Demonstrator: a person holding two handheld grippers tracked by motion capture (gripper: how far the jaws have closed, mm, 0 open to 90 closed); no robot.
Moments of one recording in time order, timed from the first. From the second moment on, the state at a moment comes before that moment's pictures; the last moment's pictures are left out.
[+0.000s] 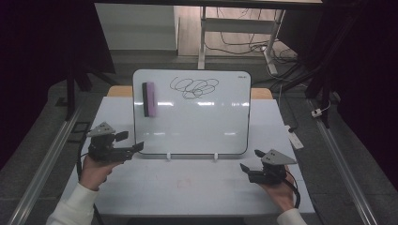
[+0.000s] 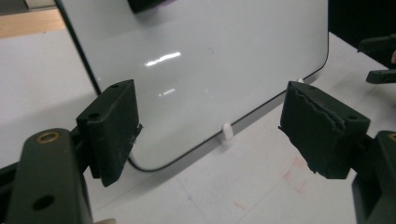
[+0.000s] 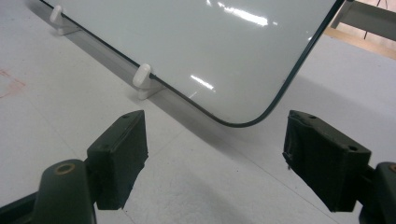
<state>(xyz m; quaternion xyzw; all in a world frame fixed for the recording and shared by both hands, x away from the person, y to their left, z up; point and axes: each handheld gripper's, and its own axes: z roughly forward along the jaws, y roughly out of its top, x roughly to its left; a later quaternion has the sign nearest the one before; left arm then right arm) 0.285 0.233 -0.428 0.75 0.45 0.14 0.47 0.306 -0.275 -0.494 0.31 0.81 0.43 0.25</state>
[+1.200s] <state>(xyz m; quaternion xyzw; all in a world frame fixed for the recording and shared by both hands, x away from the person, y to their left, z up) 0.384 0.215 -0.364 0.71 0.49 0.20 0.46 0.306 -0.275 -0.500 0.31 0.82 0.42 0.24</state>
